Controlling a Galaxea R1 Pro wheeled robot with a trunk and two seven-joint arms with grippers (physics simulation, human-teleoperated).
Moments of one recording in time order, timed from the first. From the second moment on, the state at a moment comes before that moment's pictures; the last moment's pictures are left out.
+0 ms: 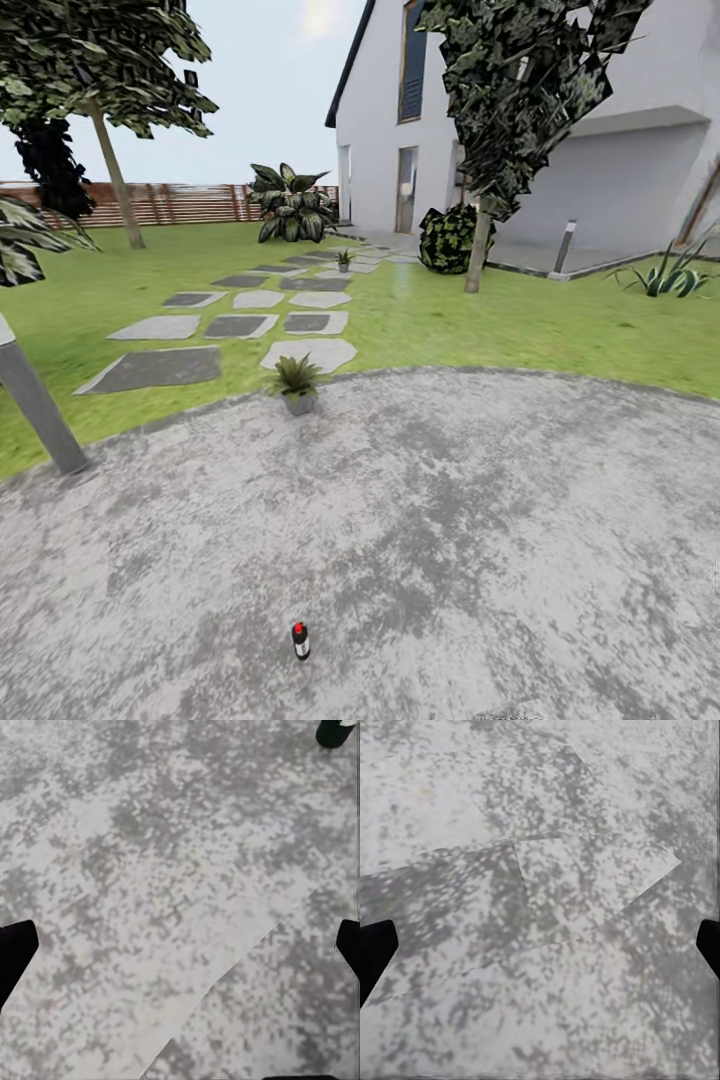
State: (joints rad) left arm -0.14 0.19 0.04 -0.14 0.02 -0.54 -0.16; right arm -0.06 -0.13 0.01 -0.37 0.00 -0.43 -0.10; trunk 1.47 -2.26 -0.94
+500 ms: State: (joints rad) left arm -0.14 0.19 0.03 -0.14 0.02 -0.54 -0.16; right arm -0.06 -0.14 0.01 -0.37 0.00 -0.43 -0.11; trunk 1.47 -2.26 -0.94
